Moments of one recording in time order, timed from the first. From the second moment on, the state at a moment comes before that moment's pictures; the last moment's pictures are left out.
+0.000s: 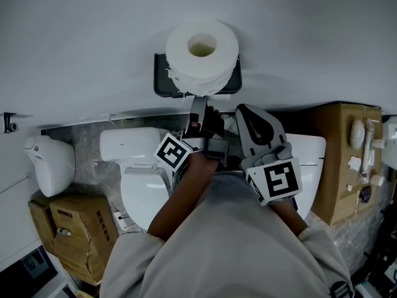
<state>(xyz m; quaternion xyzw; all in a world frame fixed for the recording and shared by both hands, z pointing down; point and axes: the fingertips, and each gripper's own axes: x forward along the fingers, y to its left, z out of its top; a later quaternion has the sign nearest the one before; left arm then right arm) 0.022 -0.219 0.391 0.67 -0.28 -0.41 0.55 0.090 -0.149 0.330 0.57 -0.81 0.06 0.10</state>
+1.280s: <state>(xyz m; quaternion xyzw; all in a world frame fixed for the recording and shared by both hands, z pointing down) 0.062 -0.206 0.385 0.69 -0.22 -0.38 0.57 0.111 -0.128 0.328 0.60 -0.80 0.06 0.09</state>
